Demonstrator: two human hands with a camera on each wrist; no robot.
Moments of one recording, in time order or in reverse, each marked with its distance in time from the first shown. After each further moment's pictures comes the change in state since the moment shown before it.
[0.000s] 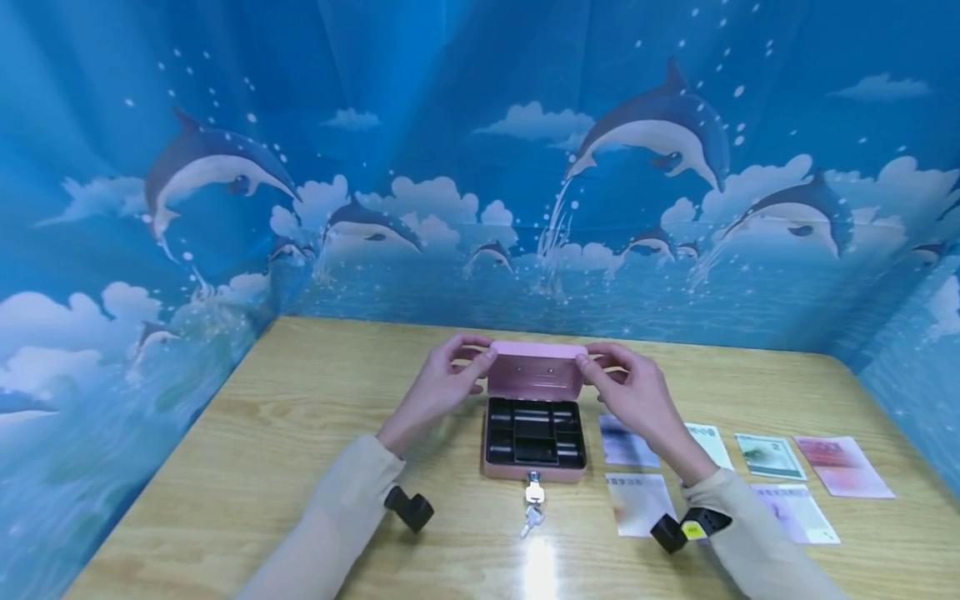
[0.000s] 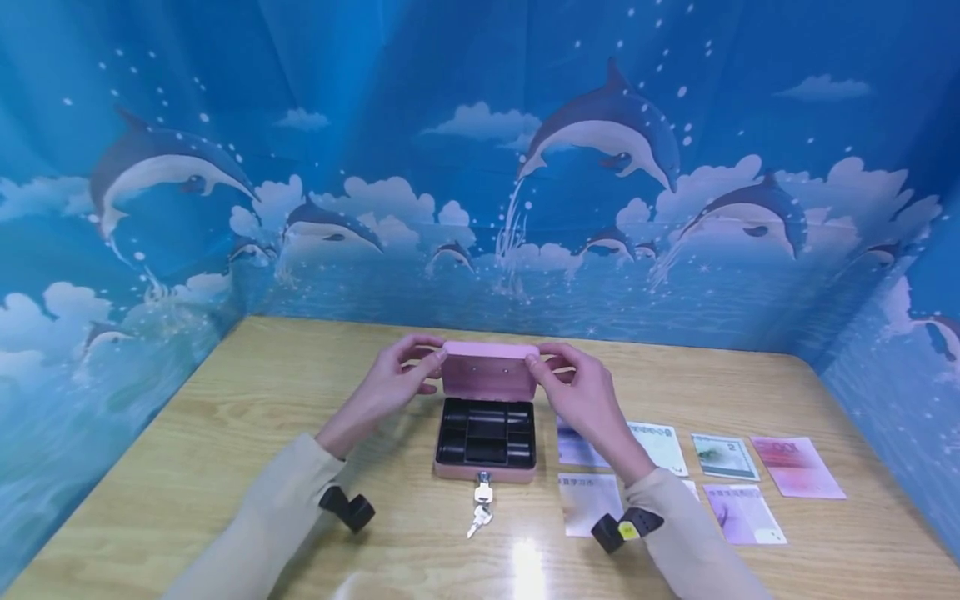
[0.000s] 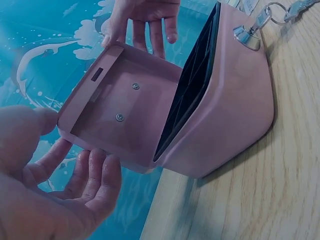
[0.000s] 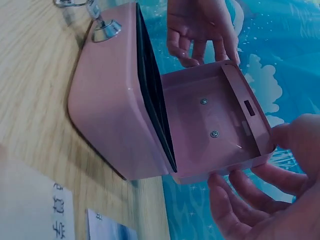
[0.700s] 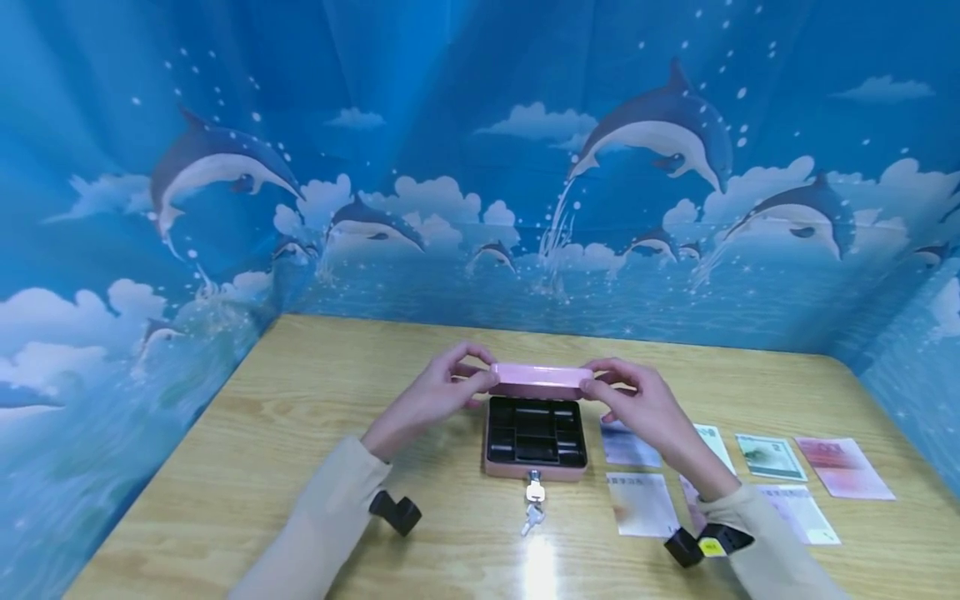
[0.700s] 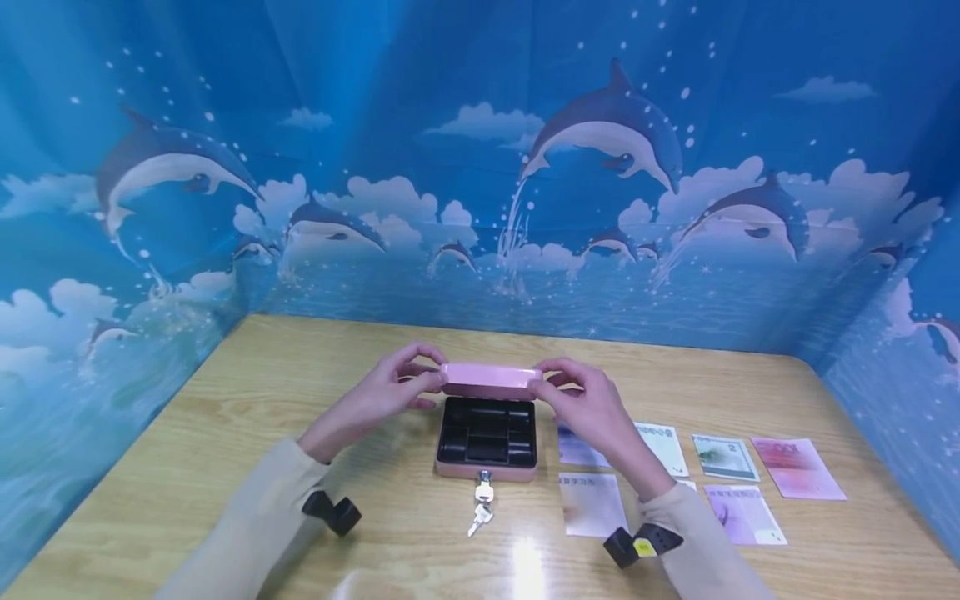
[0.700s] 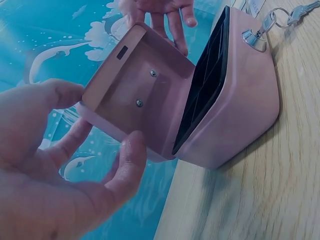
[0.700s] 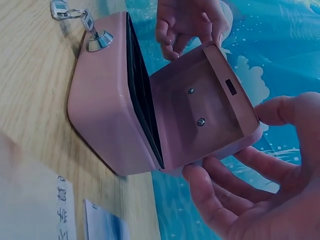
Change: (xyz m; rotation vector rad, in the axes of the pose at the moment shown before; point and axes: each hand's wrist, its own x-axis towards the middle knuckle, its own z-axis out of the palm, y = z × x) left_hand -0.014 0.005 -0.012 0.031 -0.189 -0.055; right_hand -0.017 0.000 -0.013 0.064 -0.184 0.016
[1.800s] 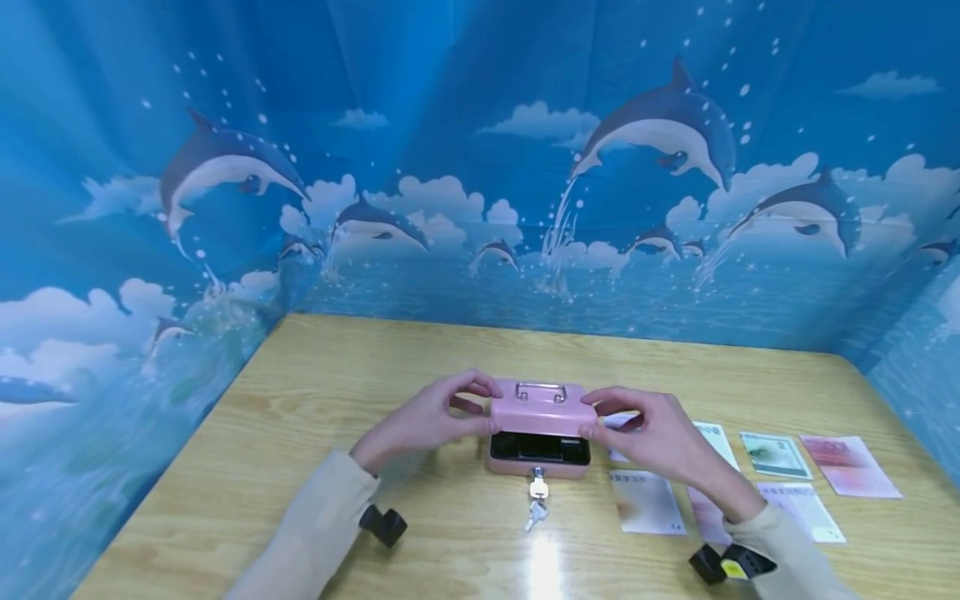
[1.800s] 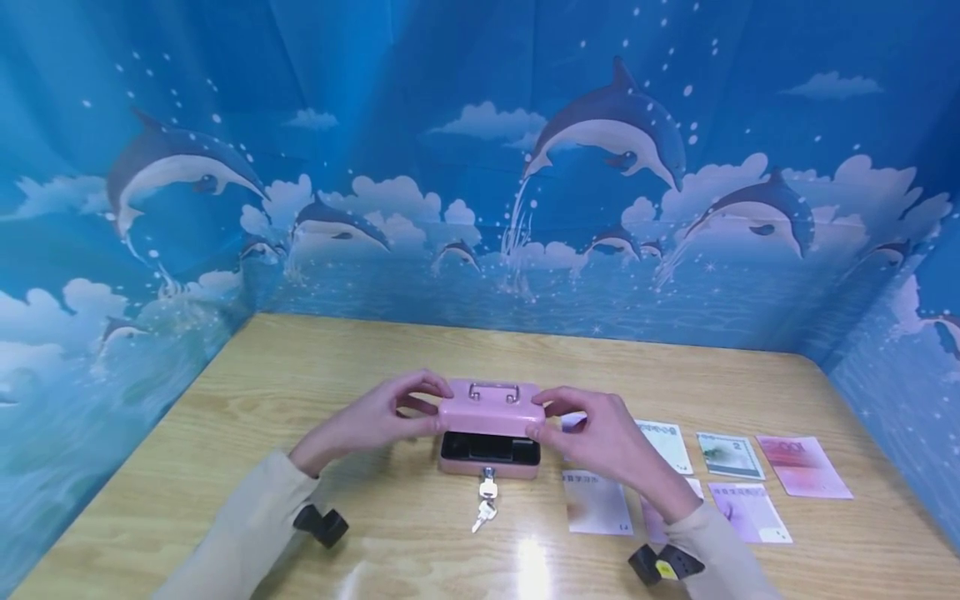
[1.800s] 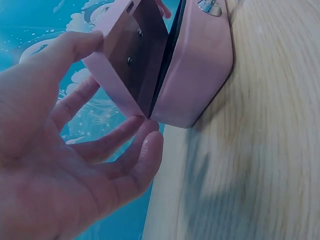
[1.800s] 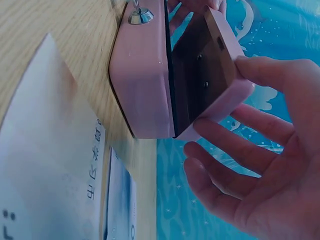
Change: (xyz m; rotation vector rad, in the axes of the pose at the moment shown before) left_hand -0.019 -0.022 -0.012 0.206 -0.209 0.102; right_hand -0.023 0.016 -0.003 -0.262 -0.075 -0.172
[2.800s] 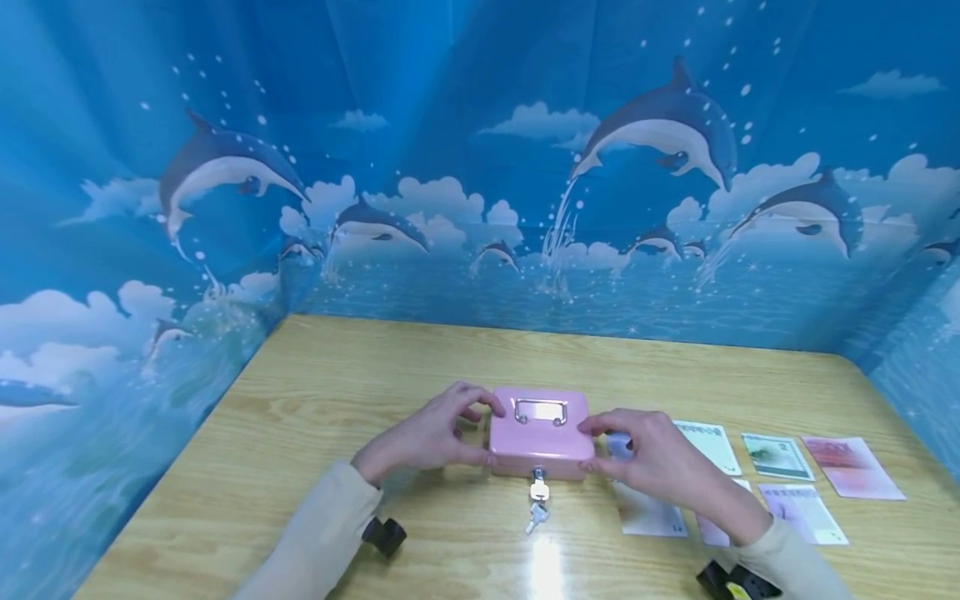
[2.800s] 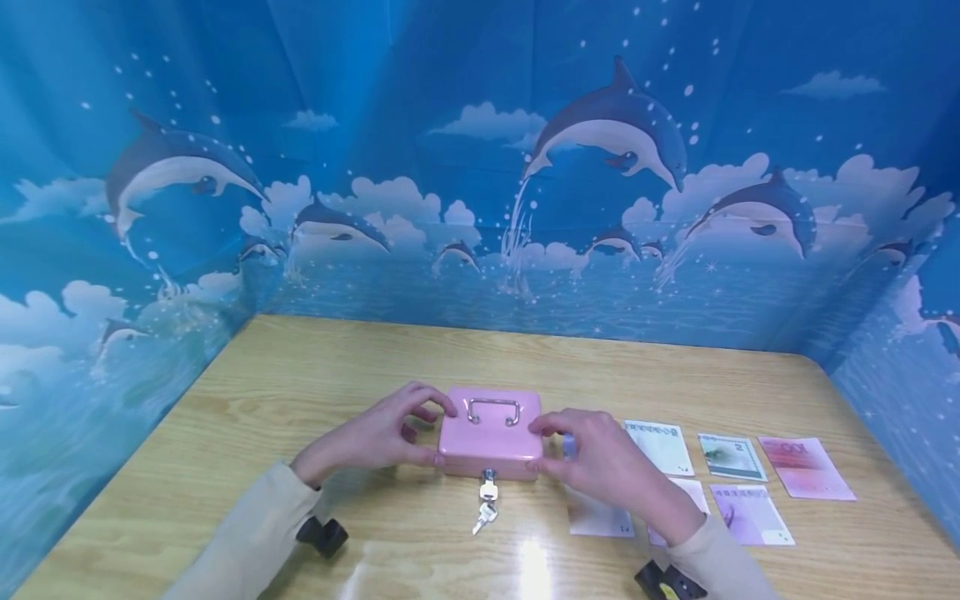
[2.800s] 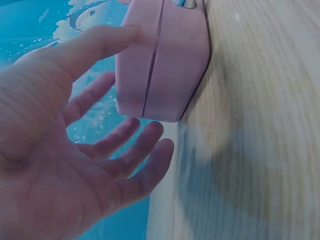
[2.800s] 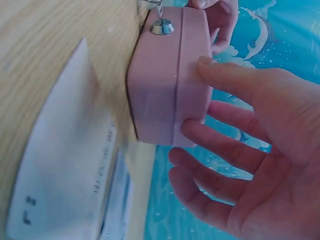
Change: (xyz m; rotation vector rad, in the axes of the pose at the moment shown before) left_hand -0.006 -0.006 0.009 0.234 -0.025 0.010; right_hand -0.010 0.001 0.012 -0.218 -0.016 -0.200
